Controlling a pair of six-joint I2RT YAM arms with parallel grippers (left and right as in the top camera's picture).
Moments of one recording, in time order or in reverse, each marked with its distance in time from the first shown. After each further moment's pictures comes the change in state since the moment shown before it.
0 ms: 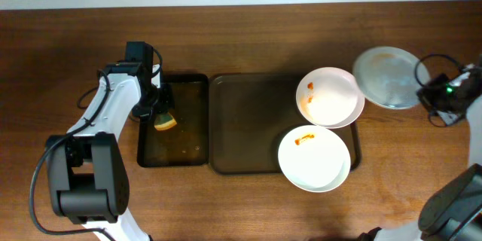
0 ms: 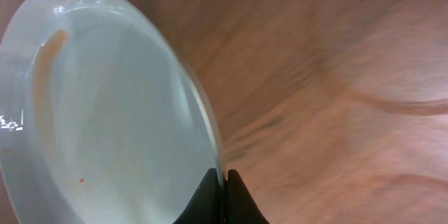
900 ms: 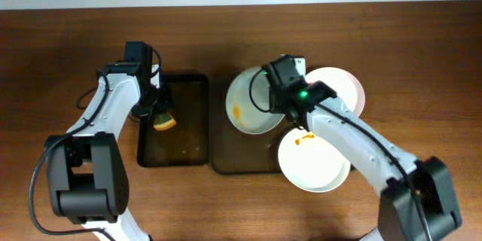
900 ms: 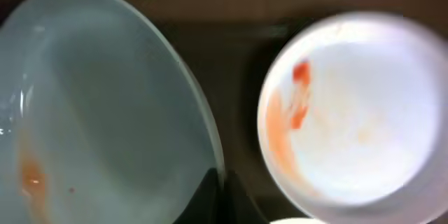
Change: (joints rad) left arm 0.005 0.000 0.000 0.000 0.000 0.000; right arm 1.106 0.014 -0.067 0.157 0.597 0.034
